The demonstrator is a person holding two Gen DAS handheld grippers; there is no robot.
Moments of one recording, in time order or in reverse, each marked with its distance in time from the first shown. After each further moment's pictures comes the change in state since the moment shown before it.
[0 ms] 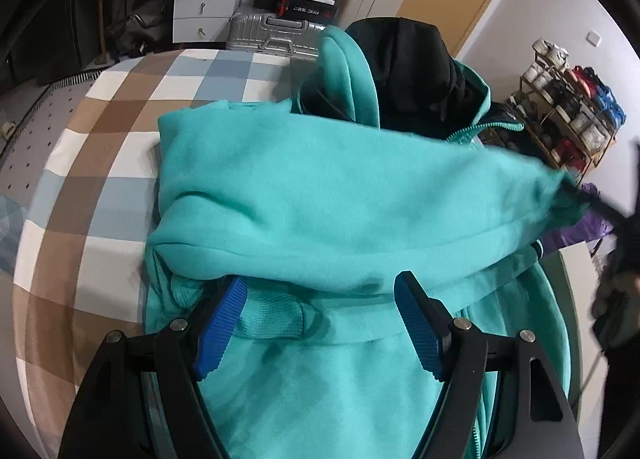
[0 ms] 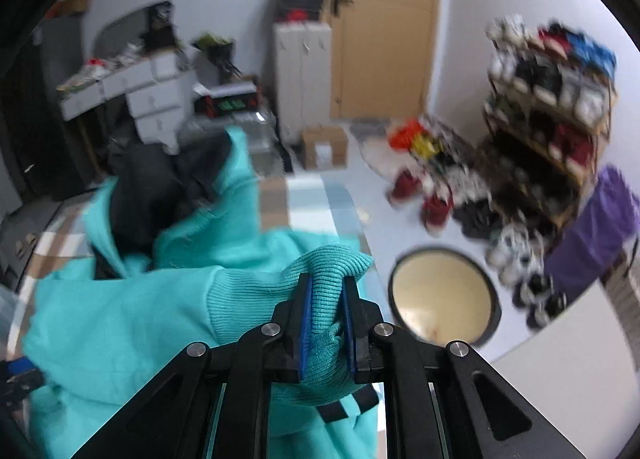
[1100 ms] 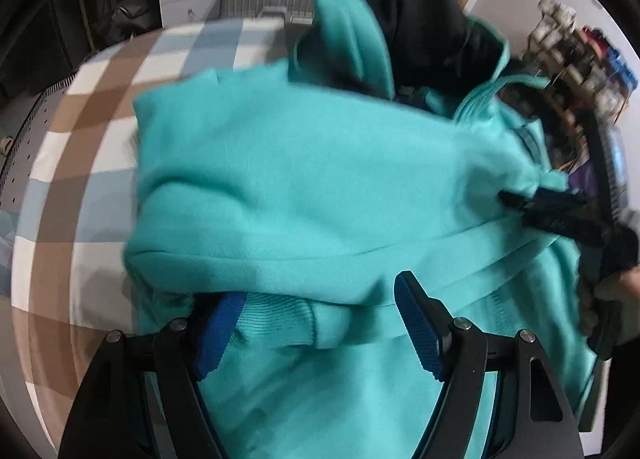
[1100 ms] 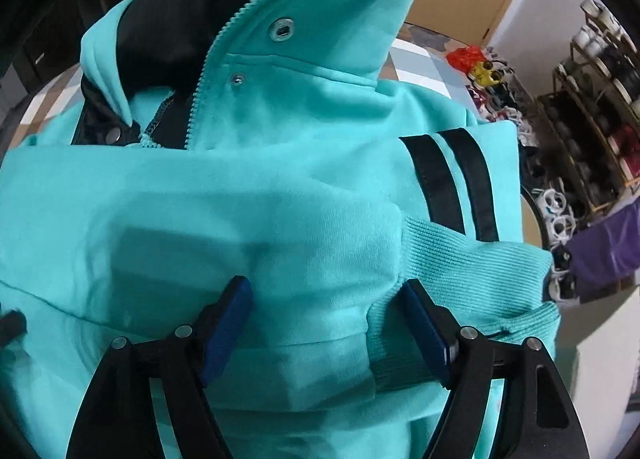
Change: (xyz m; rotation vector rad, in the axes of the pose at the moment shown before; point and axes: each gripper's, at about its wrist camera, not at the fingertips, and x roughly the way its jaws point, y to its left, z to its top) left arm 0.024 -0.005 0.011 0.041 0.156 0.099; right arm 0.085 0.103 -0.046 -0.246 0.356 0.031
